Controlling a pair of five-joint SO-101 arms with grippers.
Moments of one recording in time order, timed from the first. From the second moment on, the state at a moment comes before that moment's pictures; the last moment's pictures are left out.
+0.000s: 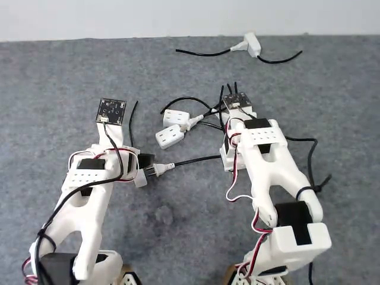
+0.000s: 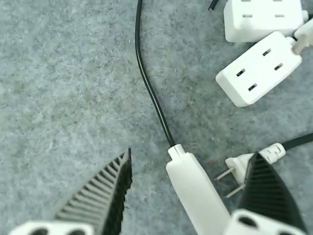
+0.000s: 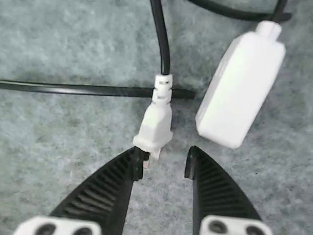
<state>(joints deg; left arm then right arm) -3.3 -17.5 54.9 35.3 -0.4 -9.9 6.2 23.2 63.1 5.1</state>
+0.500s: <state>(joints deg) -3.3 -17.5 54.9 35.3 -0.4 -9.9 6.2 17.6 68.4 5.1</state>
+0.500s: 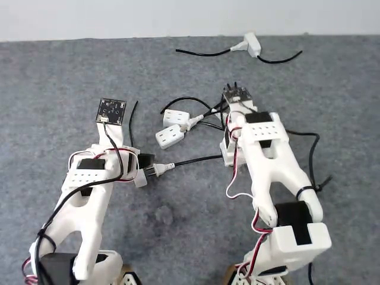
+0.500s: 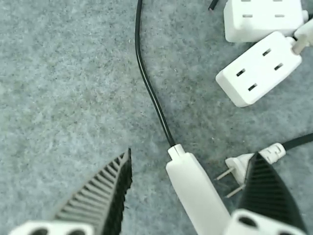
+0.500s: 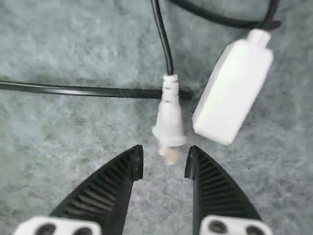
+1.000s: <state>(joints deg) -3.3 -17.5 54.9 35.3 -0.4 -11.9 15.2 13.7 66.7 5.2</state>
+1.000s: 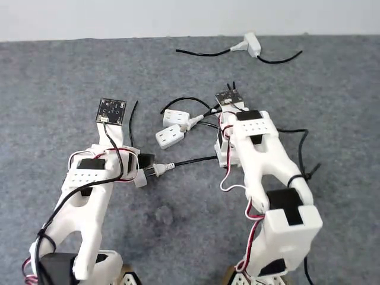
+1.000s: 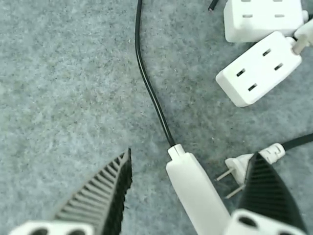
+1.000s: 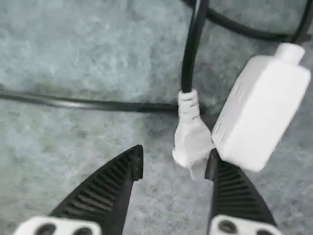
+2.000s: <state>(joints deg) -3.3 -17.5 54.9 35.3 -0.4 -6.2 22.6 7.3 65.1 9.7</state>
